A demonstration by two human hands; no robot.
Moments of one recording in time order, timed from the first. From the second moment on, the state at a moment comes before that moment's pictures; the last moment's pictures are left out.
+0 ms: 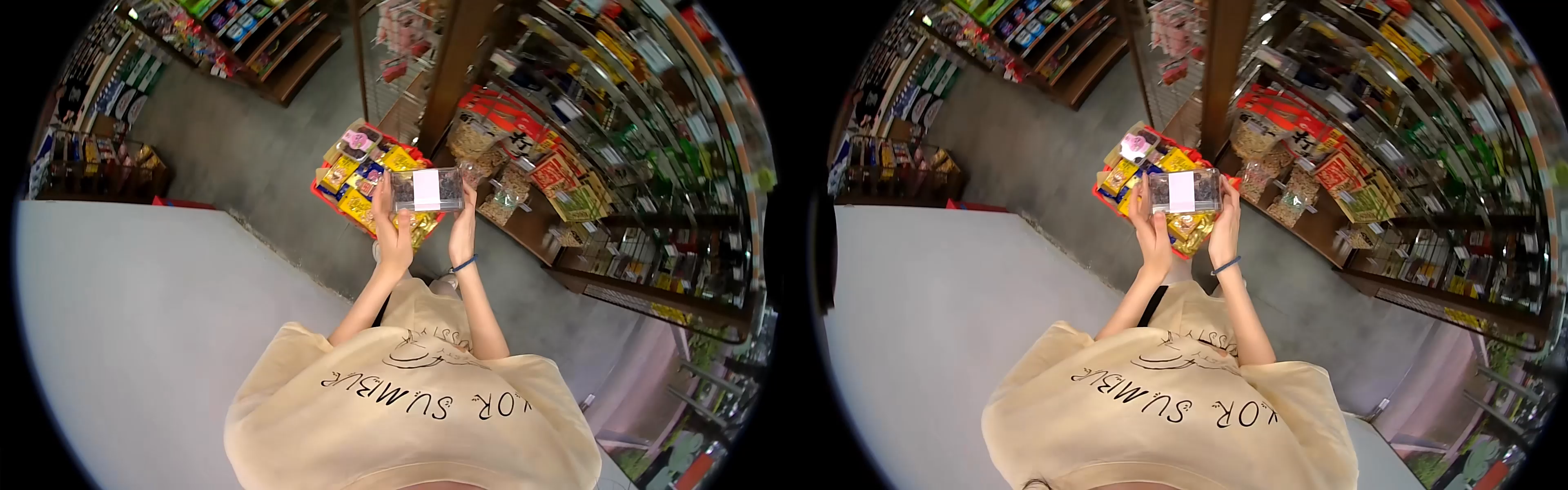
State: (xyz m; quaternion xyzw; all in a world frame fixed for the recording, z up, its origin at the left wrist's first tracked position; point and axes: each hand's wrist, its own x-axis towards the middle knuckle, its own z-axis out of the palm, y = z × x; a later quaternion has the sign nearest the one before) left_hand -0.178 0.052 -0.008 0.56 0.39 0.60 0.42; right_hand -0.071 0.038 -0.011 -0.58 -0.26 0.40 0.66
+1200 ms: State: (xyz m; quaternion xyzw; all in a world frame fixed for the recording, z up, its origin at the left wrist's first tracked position) left_hand 0.047 -0.020 0.224 0.78 0.11 0.53 0.30; right_hand 0.148 -0.127 0.199 -0.57 -0.48 -0.02 0.67
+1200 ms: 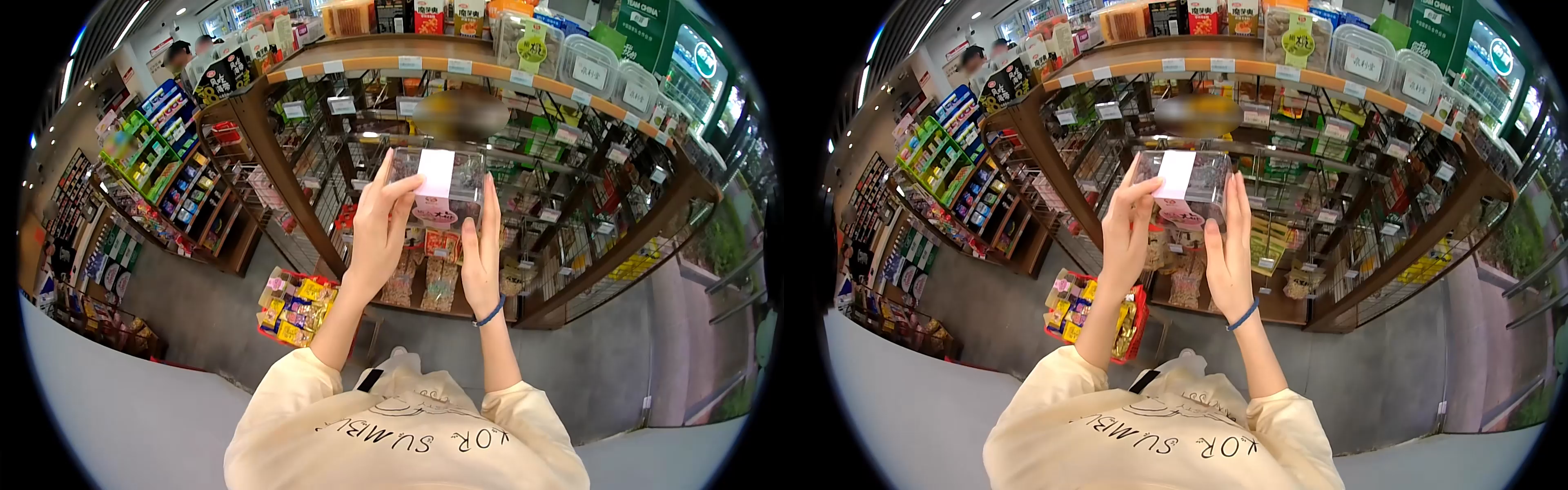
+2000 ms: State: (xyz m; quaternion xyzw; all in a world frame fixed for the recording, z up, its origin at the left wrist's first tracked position) left_hand 0.182 0.156 0.384 0.77 -0.02 0.57 0.28; right_hand 0.309 0.033 0.356 -0.48 -0.63 -0.03 0.61
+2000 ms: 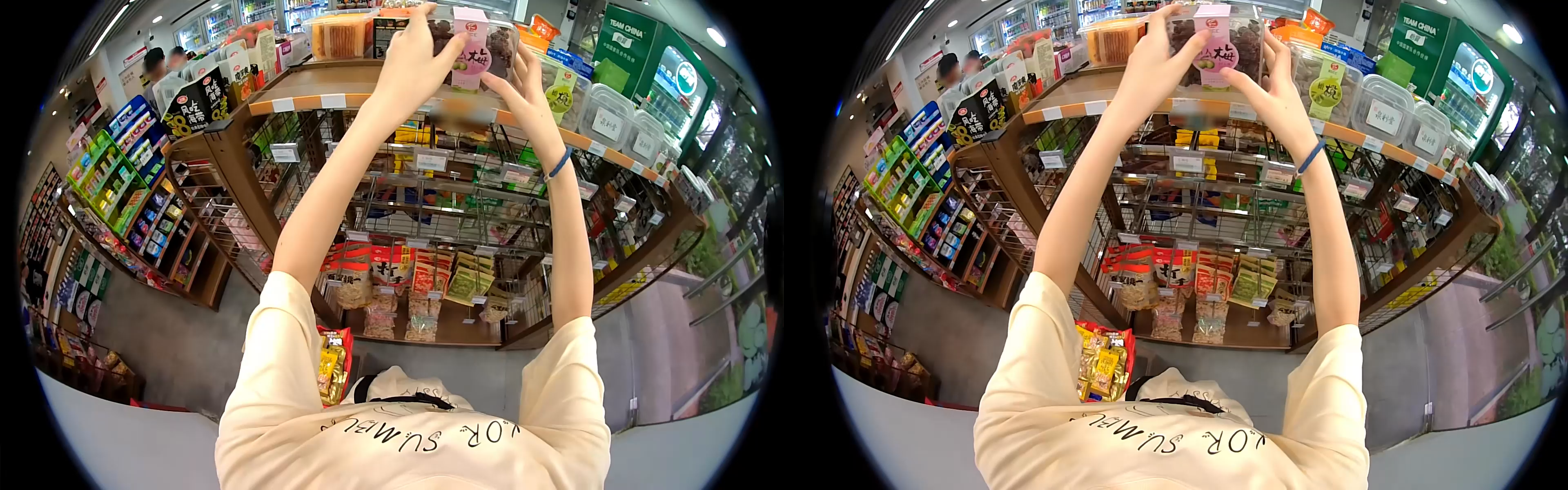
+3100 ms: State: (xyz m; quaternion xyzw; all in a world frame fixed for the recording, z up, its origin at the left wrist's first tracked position) left_hand 0.321 0.253 0.360 0.91 0.06 0.41 0.05; right_hand 0.398 0.099 0.371 -0.78 -0.46 0.01 0.43
